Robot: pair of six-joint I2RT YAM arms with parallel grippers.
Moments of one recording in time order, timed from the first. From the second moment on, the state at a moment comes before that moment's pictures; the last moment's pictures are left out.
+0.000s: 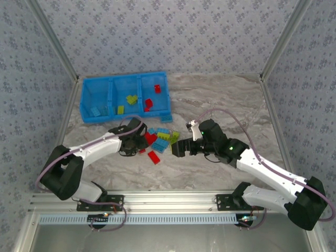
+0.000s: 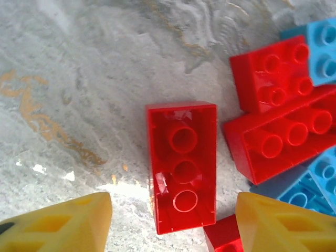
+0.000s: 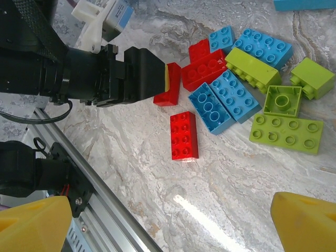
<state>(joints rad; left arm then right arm) -0.62 1.43 0.80 -0.58 -0.08 -1.01 0.77 1.03 0.76 -0.39 -0.31 0.53</state>
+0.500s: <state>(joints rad) -0.62 1.54 0.84 -0.58 -0.08 -0.97 0.77 1.02 0.76 -0.40 -0.30 0.53</state>
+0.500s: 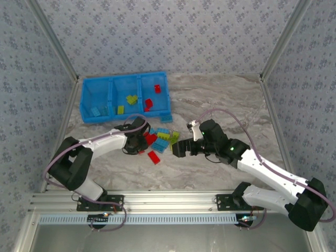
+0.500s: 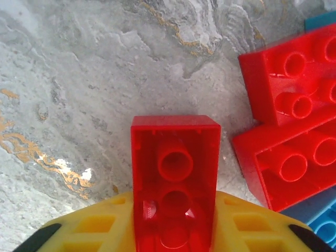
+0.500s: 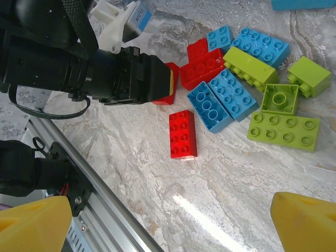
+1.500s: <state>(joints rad) -0.57 2.08 1.84 -0.58 -0.36 -0.53 0.78 0.85 0.77 -0.47 -0.20 0.59</state>
